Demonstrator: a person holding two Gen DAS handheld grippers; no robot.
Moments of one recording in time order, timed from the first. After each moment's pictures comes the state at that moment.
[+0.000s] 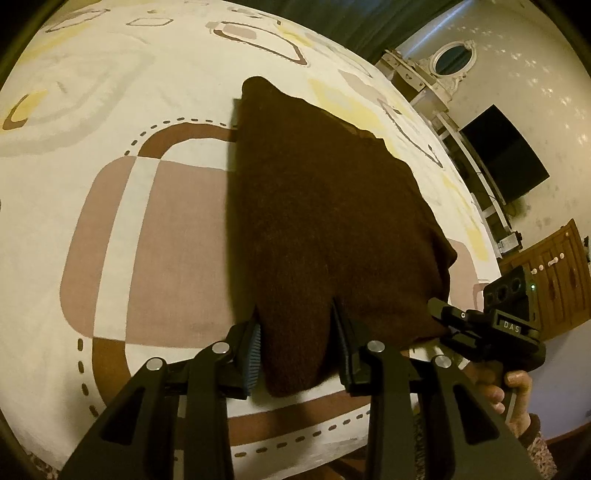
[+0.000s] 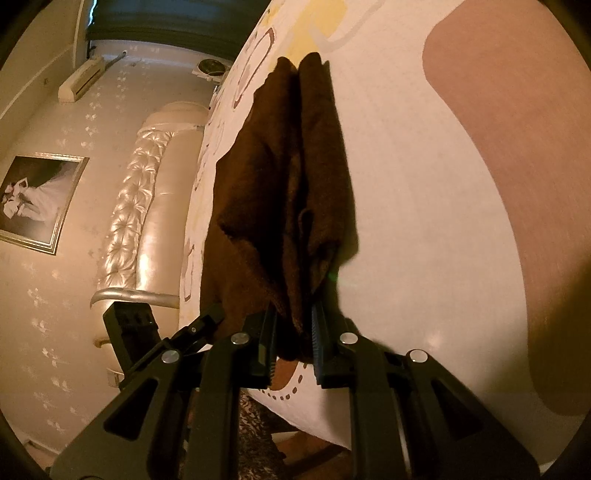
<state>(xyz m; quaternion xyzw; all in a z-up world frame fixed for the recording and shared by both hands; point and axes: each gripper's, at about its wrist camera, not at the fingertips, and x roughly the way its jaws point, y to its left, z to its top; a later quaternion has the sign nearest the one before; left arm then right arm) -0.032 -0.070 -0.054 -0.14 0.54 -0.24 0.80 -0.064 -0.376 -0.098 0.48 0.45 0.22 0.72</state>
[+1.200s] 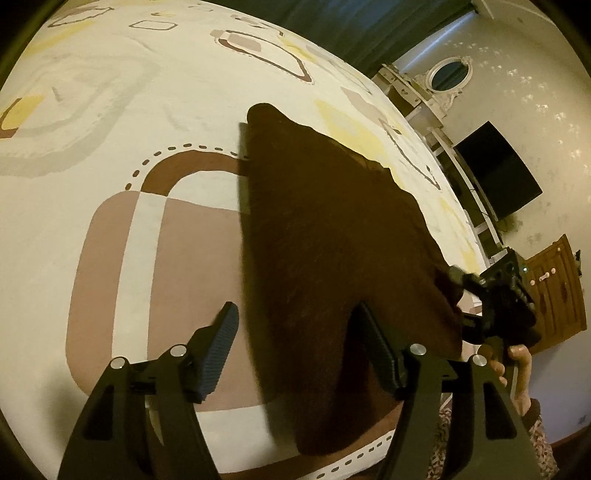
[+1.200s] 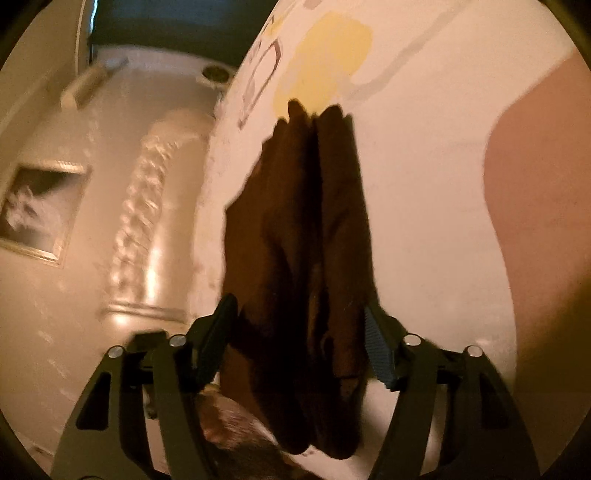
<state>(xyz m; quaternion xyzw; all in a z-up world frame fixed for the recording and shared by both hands) 0.011 -0.064 -0.064 -0.16 0.51 -0.25 0.80 -0.004 -0.386 -0.084 0.47 0.44 0.21 0.73</state>
